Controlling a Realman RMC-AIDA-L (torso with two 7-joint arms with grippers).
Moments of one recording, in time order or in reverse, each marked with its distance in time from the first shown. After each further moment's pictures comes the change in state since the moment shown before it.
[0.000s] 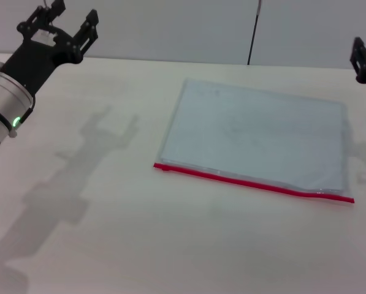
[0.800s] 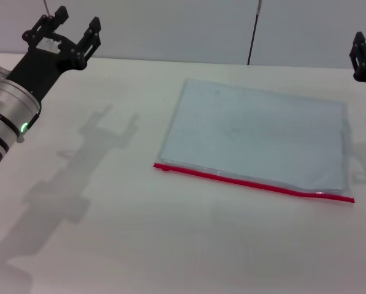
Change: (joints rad) left arm -0.102 0.001 -0.002 -0.220 -0.093 -0.111 0.070; right arm 0.066 0.002 -0.123 0.174 0.035 0.264 0.106
